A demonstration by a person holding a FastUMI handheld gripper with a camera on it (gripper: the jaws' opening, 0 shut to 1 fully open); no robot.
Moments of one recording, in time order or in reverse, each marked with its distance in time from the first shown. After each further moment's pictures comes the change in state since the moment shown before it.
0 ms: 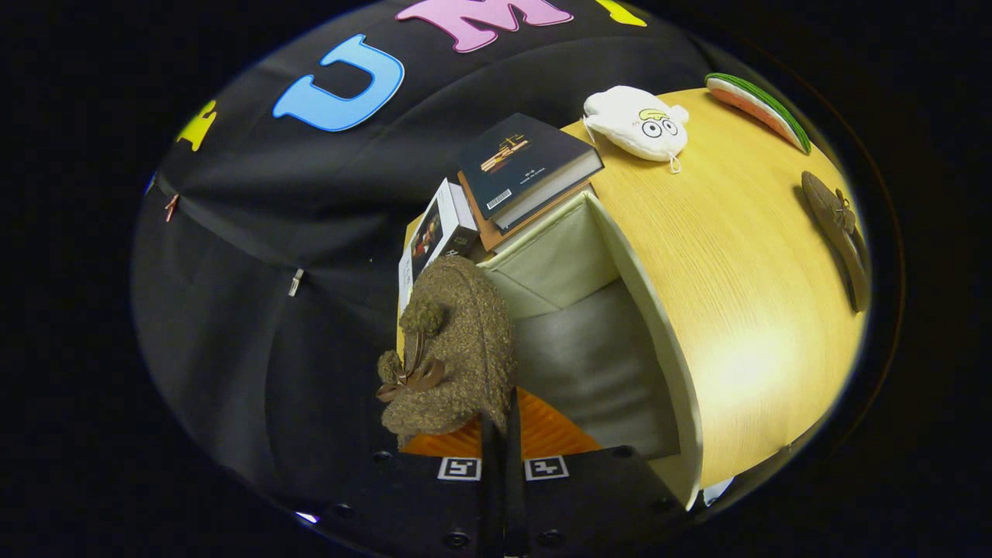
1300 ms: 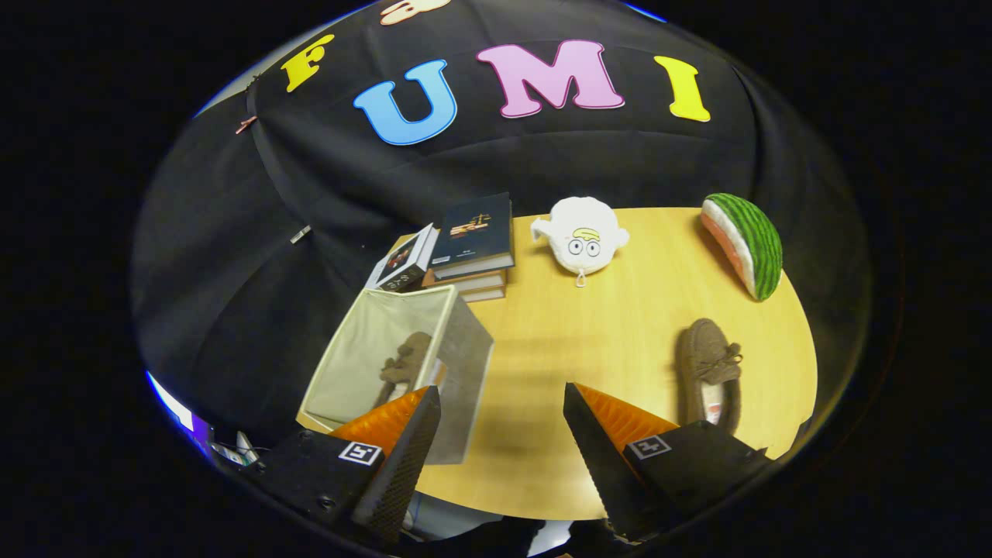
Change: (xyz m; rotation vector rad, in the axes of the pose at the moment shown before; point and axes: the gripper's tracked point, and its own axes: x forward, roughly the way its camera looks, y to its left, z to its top) arm -0.175 -0.178 0.094 -0.474 -0.165 -0.058
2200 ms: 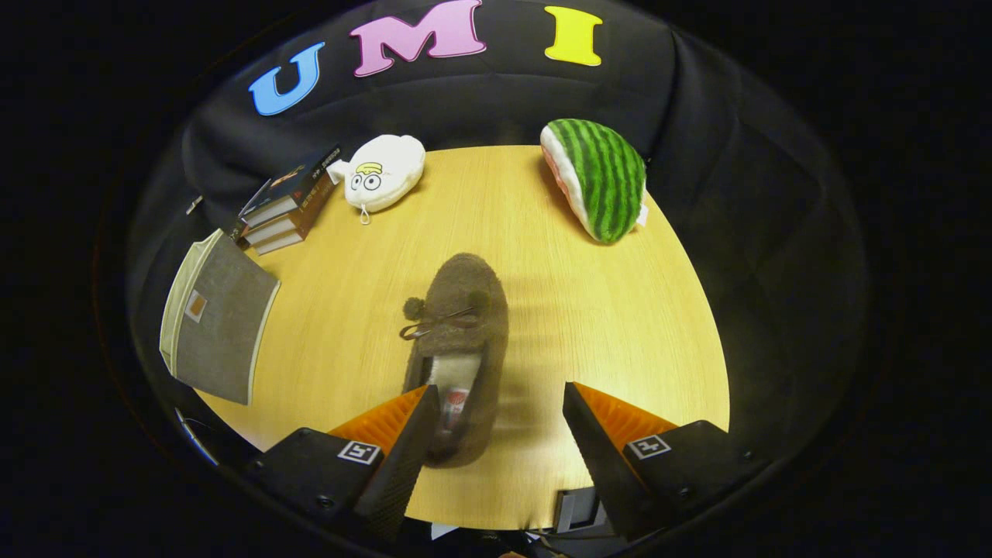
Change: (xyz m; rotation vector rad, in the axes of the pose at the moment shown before) arm 0.023 -0.290 -0.070 -0.003 0.186 -0.282
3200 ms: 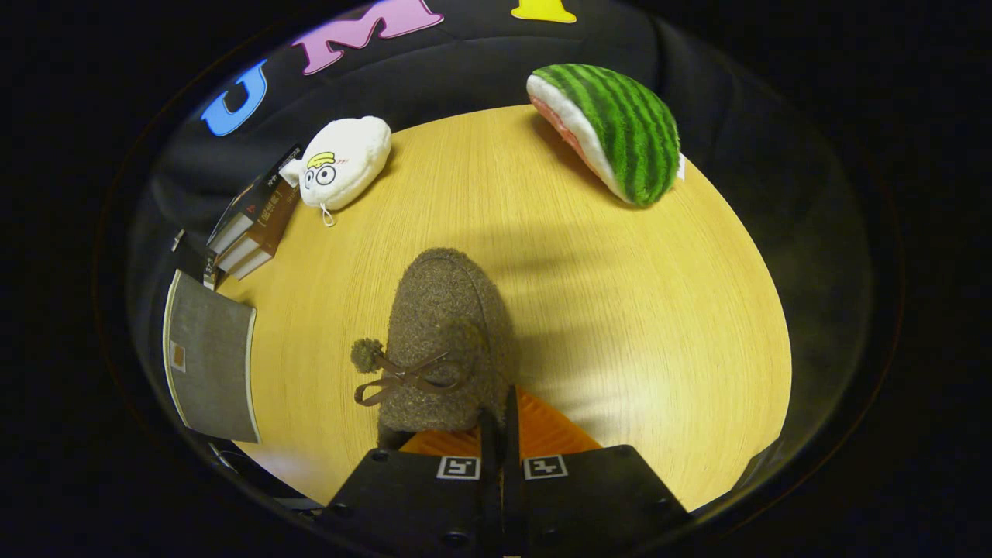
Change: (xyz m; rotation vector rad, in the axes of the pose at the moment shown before) arm 0.062 0.018 -0.001 0.146 0.120 0.054
